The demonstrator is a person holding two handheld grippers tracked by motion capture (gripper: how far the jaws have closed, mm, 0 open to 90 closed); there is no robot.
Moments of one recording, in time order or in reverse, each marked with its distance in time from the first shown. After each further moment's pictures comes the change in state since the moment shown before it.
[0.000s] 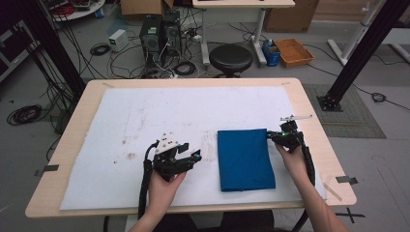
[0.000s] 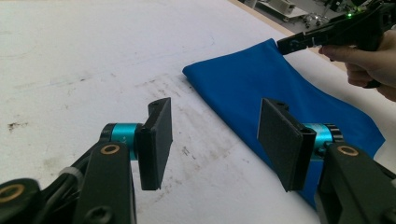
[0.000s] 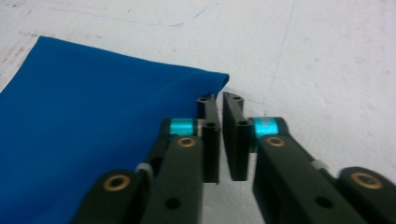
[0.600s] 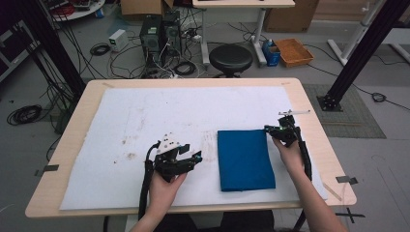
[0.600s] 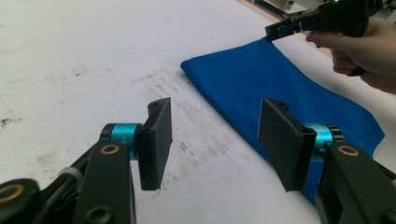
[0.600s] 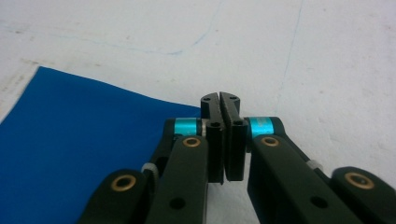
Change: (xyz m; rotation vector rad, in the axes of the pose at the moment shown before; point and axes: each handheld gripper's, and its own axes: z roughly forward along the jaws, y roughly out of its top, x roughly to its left) left arm 0.000 -0.002 0.002 0.012 -0.004 -0.006; right arm -0.004 0.014 0.015 -0.030 0.018 0.015
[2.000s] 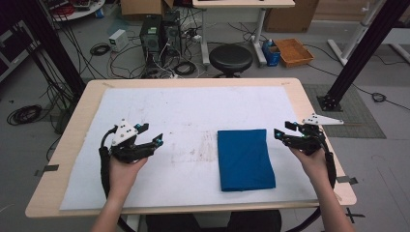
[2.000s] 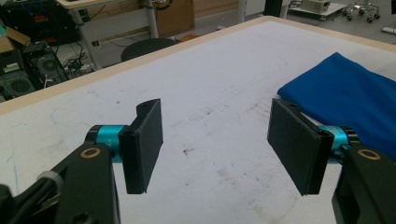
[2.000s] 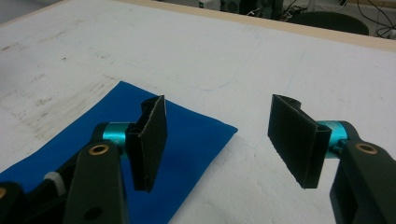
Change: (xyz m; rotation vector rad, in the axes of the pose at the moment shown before) left arm 0.088 0.027 -0.070 -0.115 0.143 0.231; right arm -0.002 -0.015 -0.082 -0.229 0.109 -0.177
